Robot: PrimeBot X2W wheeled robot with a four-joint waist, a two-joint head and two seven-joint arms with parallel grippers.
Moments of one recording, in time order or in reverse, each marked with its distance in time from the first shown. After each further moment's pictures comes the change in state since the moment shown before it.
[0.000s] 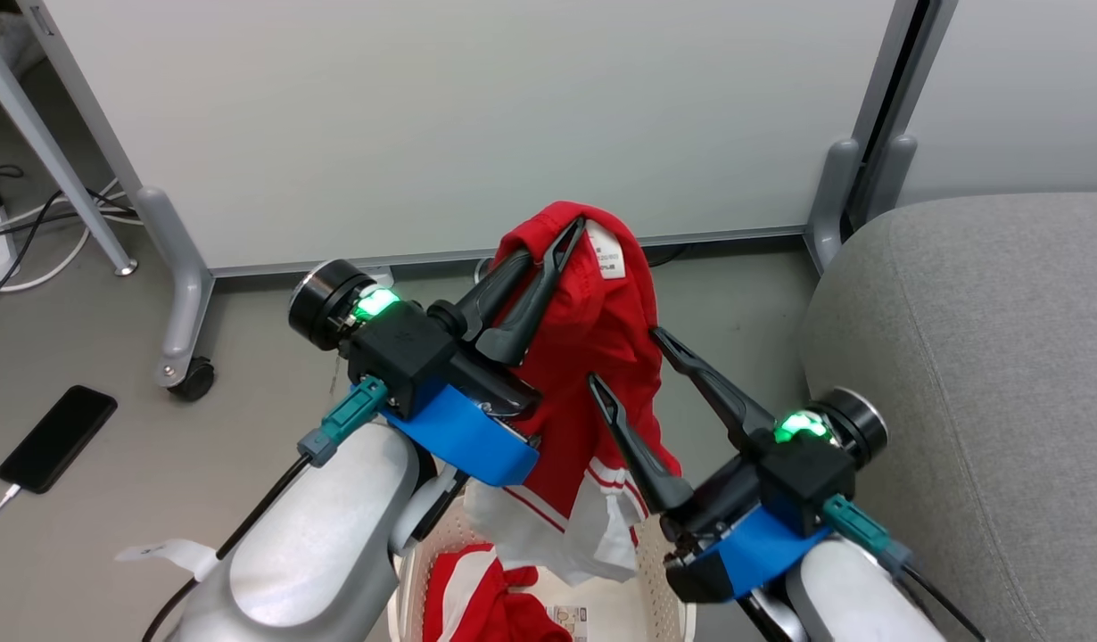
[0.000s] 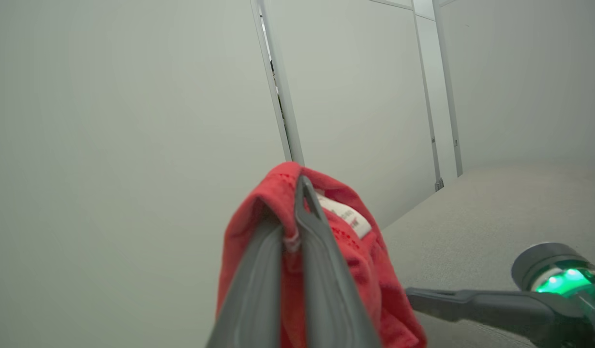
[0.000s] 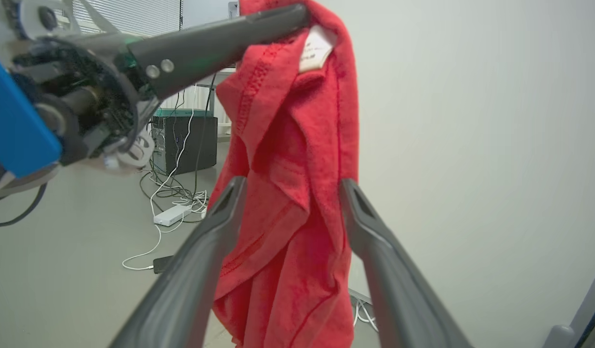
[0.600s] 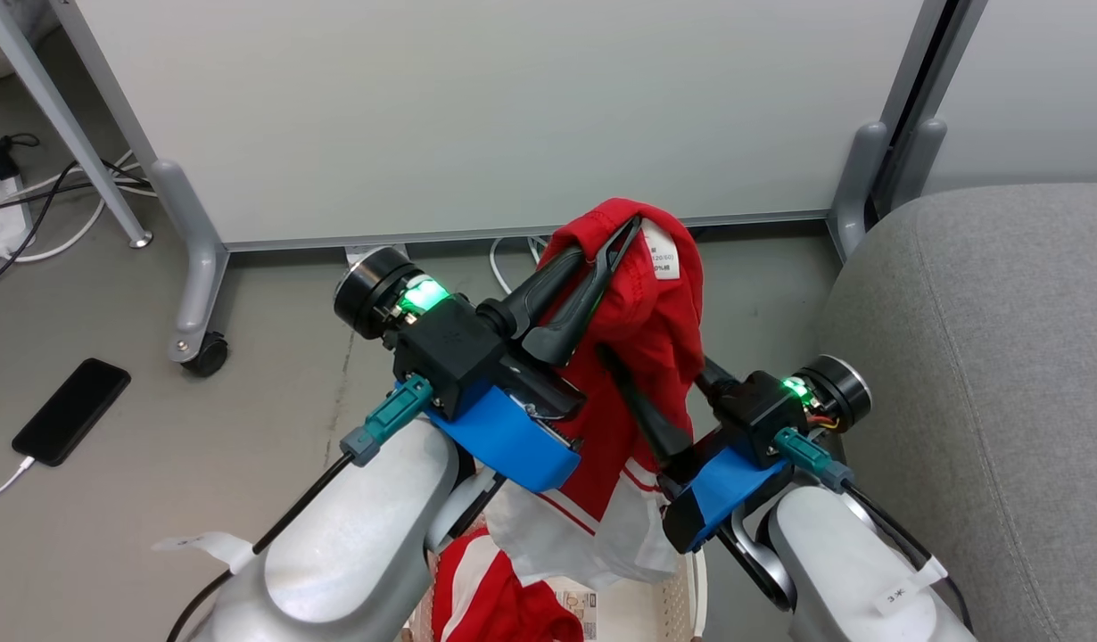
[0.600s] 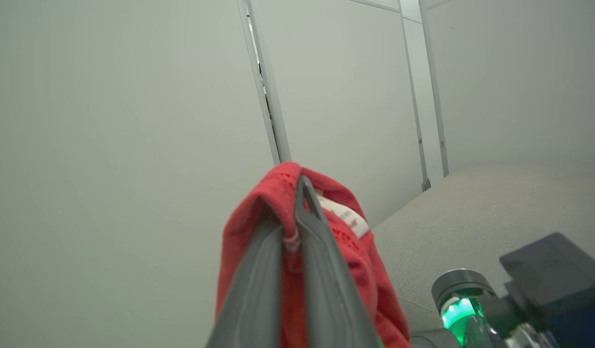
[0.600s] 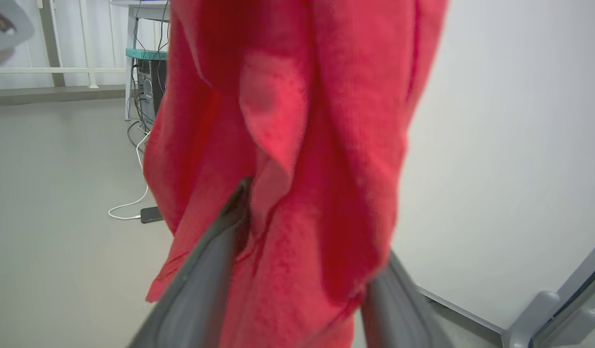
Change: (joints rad) left arm -0.035 -0.040 -0.049 -0.006 0.000 0.000 0.000; right arm -0.174 0.023 0.000 0.316 -0.038 0.000 0.000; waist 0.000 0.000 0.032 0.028
